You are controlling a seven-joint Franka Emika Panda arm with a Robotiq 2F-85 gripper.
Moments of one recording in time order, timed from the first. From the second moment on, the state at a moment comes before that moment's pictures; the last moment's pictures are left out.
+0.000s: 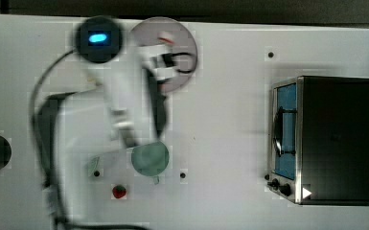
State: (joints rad) arm -0.23 0.21 0.42 -1.85 -0.09 0.36 -0.09
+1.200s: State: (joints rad) arm -0.27 0.34 0.21 -2.28 -0.10 0.92 -0.33
